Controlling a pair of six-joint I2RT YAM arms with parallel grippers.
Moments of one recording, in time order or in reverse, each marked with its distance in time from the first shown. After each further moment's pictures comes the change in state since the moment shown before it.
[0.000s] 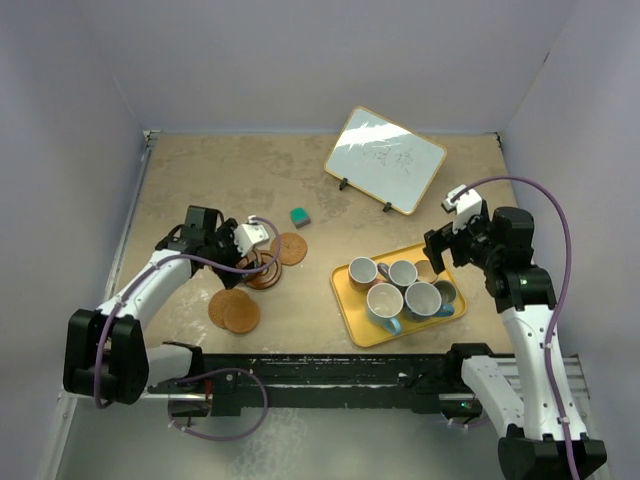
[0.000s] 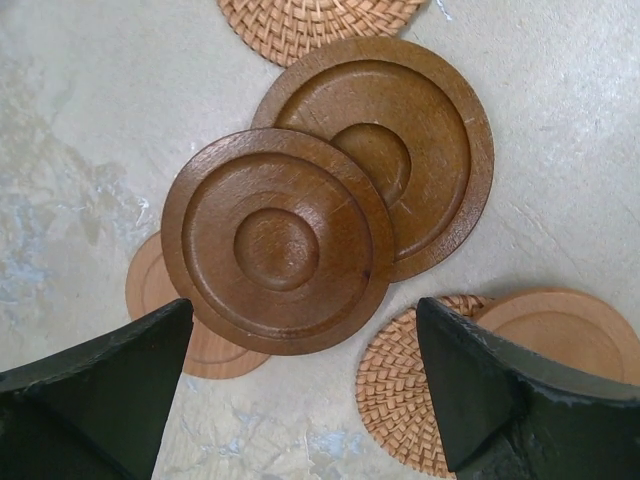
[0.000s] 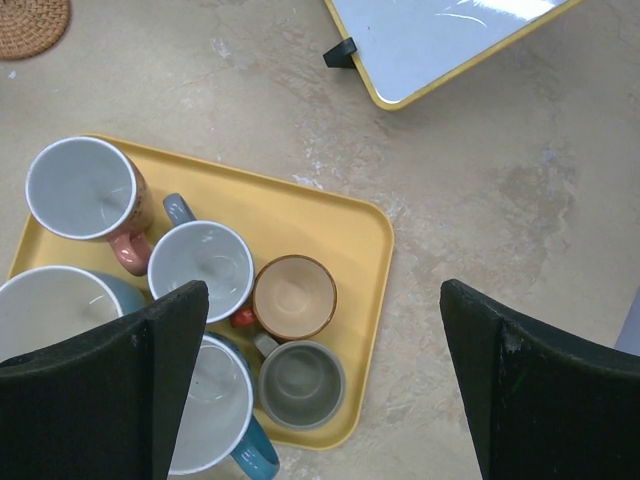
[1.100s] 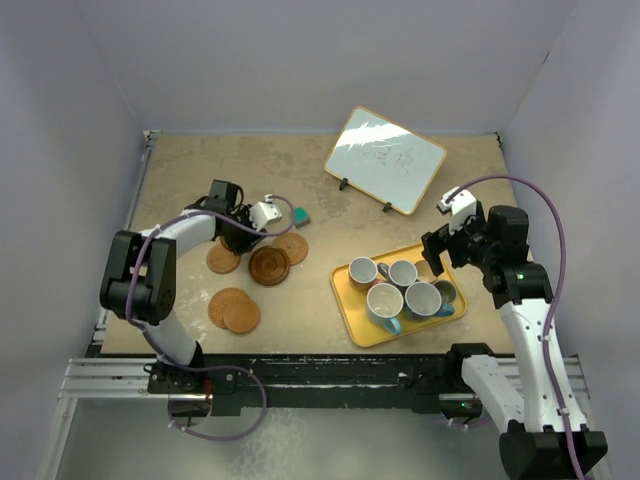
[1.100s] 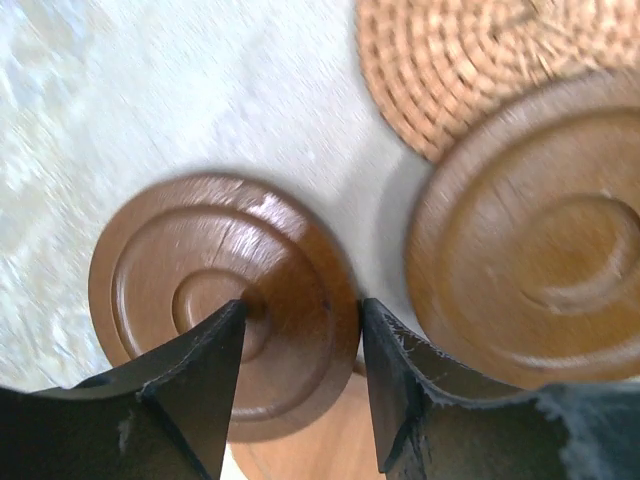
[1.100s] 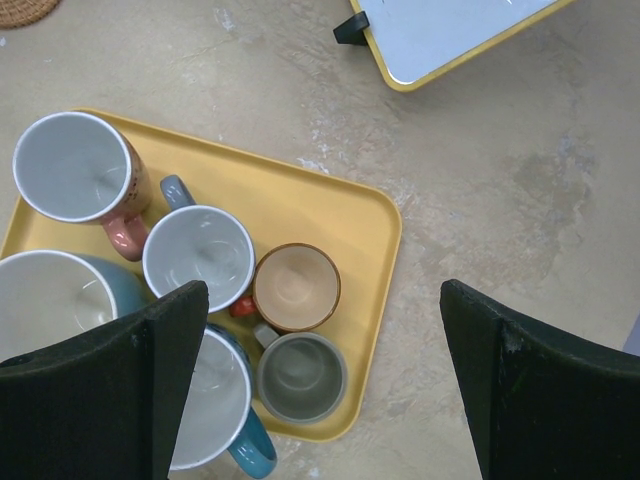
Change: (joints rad) left arm -0.016 0.439 0.215 0.137 -0.082 0.042; right arm 0.006 0.031 -0.011 -0.014 0.000 -0.032
